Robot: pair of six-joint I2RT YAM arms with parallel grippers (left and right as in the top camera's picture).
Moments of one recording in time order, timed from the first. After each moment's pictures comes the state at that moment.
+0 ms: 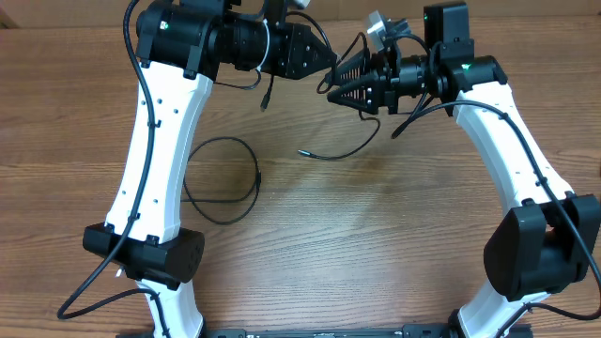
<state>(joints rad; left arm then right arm) -0.31 1.99 2.42 -1.28 0.87 -0.13 0.17 1.86 1.64 -0.56 -1.48 -0.40</state>
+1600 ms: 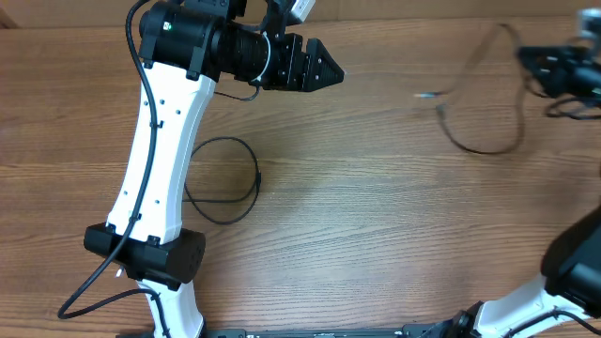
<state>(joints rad) -0.31 1.99 2.42 -1.42 0.80 -0.18 -0.60 1.86 1.64 -0.58 -1.10 -0.27</state>
